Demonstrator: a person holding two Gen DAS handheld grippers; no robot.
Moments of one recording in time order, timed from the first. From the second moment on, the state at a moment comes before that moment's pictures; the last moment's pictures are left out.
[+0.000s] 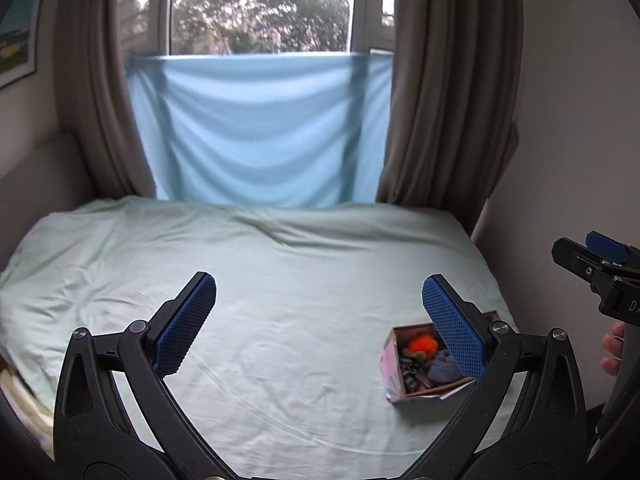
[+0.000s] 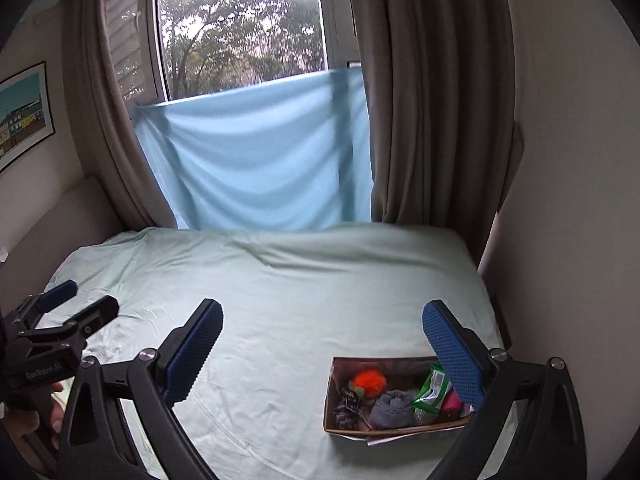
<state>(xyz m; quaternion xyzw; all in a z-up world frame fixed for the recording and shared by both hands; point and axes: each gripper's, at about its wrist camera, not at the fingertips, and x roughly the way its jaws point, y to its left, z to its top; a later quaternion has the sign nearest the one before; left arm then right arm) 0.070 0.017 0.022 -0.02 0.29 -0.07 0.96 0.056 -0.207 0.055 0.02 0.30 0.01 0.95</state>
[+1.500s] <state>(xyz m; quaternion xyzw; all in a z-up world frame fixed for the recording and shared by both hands) 0.037 0.034 0.039 -0.01 0.24 -0.08 0.97 0.024 -0.181 0.060 0.02 0.26 -0.02 0.97</state>
